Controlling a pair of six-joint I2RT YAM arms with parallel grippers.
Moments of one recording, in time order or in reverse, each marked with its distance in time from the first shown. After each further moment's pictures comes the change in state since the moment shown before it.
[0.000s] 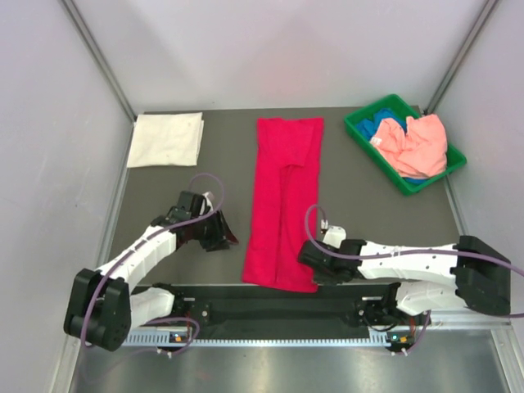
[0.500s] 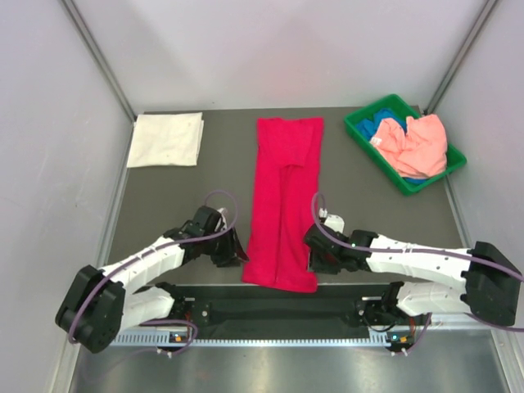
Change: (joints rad) left arm -0.225 -0.030 -0.134 0.110 -0.033 -0.151; right arm -0.135 -0.079 0.024 0.061 -0.081 -0.182
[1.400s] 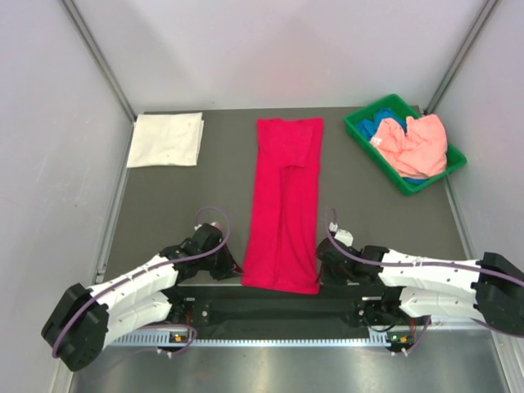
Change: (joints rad) left arm -0.140 -0.178 -0.157 0.024 -0.156 -0.280; right arm 0.023 -0.129 -0.236 0.151 -0.084 0.080
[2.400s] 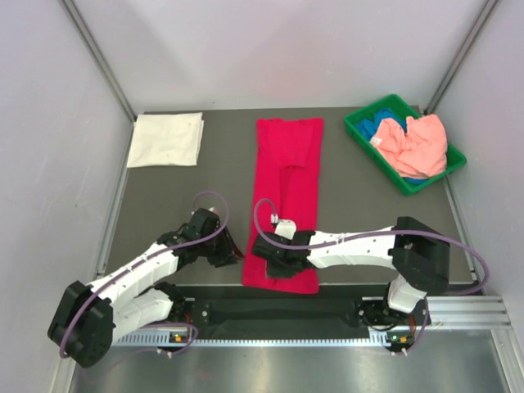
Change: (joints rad) left arm 0.097 0.066 0.155 -0.100 0.001 0.122; right arm 0.177 0.586 0.589 -0.084 0.084 0.036
